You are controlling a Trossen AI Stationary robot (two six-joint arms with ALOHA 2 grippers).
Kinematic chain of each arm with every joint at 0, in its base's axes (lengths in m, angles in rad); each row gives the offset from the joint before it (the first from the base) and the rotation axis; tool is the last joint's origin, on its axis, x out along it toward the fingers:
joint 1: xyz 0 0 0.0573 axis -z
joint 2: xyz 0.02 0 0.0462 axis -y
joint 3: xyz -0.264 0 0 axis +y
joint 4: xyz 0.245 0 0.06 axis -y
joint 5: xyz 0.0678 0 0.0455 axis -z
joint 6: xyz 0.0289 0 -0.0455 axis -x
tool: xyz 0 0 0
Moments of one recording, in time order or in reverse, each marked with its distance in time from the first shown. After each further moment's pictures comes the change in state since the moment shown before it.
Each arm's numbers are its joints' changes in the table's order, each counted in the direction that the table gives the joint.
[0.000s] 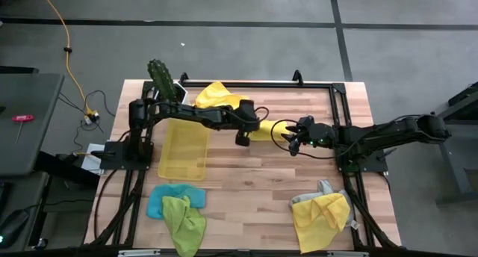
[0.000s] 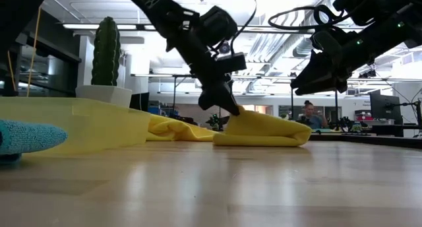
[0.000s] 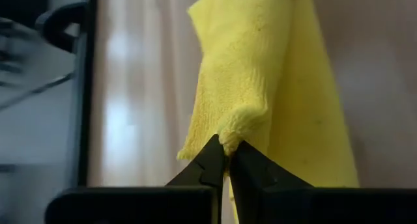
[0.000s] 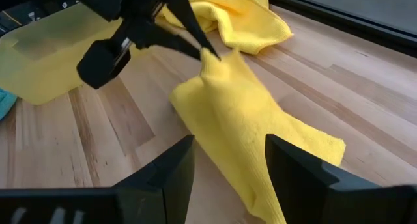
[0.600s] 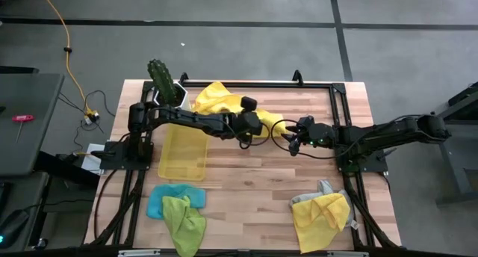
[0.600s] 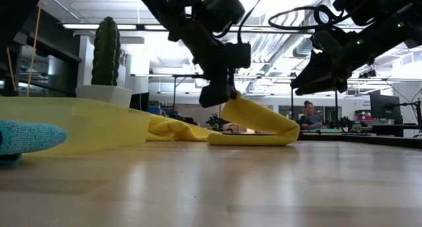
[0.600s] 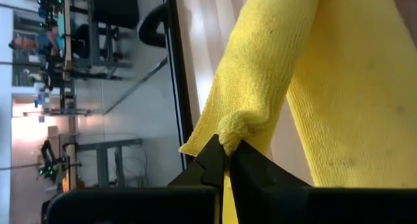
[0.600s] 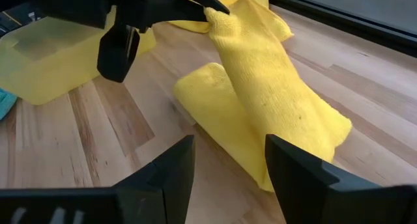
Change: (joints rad) left arm 0.079 0.000 -0.027 0.039 -0.412 -0.236; right arm 0.000 0.000 0.000 0.000 0.000 -0.001
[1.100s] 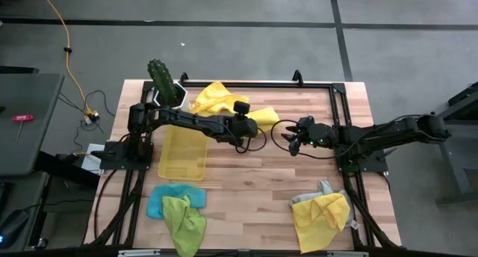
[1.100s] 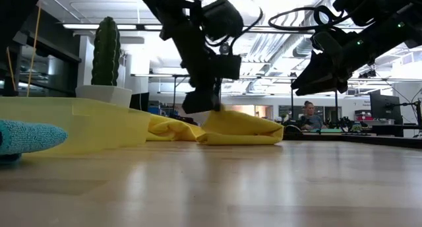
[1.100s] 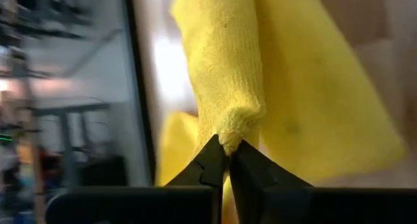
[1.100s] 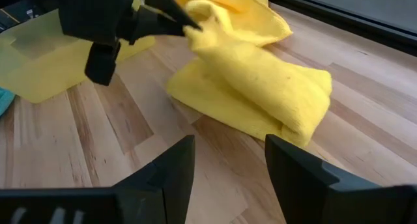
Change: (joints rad) left arm 0.019 0.000 0.000 -0.268 -0.005 0.240; right arm 0.000 0.000 0.000 -0.007 0.000 0.001
